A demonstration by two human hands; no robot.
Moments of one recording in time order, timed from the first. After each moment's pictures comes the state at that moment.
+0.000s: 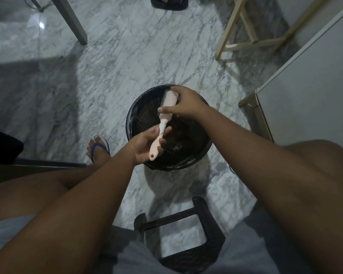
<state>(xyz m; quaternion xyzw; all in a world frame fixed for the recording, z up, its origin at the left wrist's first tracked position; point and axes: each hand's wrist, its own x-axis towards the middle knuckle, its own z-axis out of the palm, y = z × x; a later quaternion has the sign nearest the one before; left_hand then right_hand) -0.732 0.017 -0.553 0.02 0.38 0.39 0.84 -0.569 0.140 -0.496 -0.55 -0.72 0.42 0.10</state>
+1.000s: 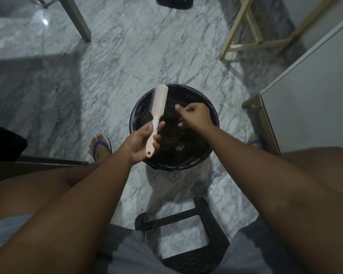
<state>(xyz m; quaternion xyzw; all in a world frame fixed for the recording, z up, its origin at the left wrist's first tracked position) -0.752 0.015 -0.557 0.02 0.37 0.45 0.81 -0.561 0.113 -0.543 -0.63 -0.54 0.51 0.22</state>
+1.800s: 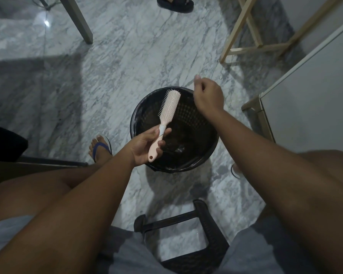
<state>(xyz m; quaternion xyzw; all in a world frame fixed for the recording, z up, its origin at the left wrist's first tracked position) -0.747 0.014 -0.555 0.02 0.38 0.40 0.83 -0.558 0.155 -0.499 -0.66 -0.64 0.28 0.26</state>
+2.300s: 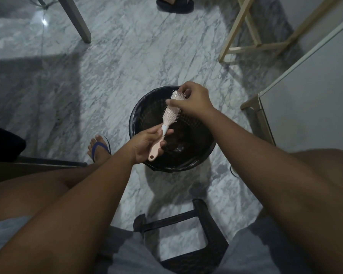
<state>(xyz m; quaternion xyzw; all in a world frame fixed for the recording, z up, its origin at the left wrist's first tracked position) -0.739 0.021 -0.550 0.11 0.44 0.38 0.81 -0.571 0.152 -0.509 -0.60 -0.67 0.38 0.21</state>
